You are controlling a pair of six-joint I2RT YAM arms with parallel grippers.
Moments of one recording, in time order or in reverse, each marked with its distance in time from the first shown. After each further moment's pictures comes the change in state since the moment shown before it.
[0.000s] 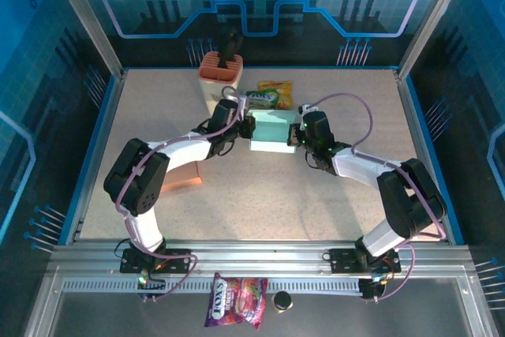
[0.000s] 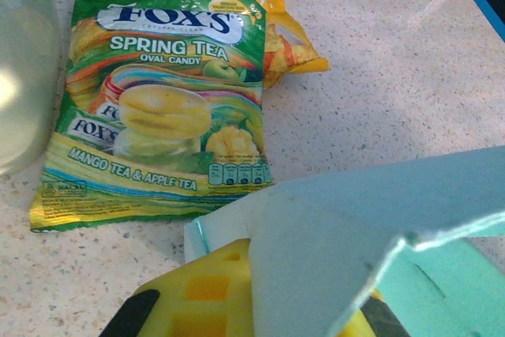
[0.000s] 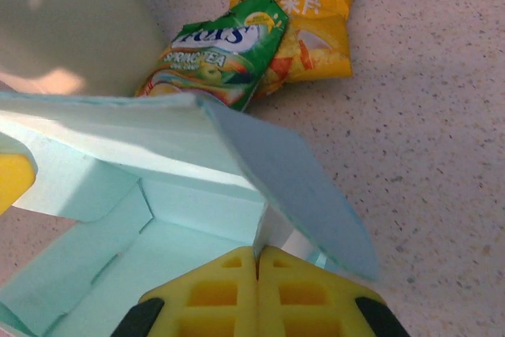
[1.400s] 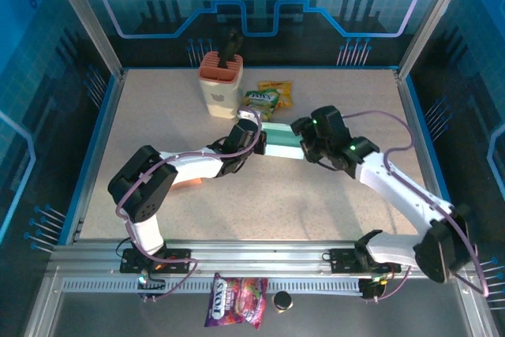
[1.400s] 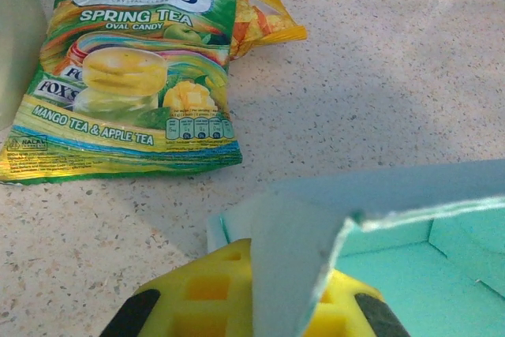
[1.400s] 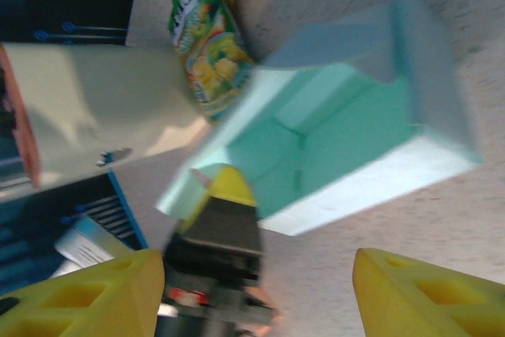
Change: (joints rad) left arm -0.178 -0.018 -0.084 0.068 -0.269 -0.006; right arm 0.063 -0.283 0.225 -0.668 -0.067 1.128
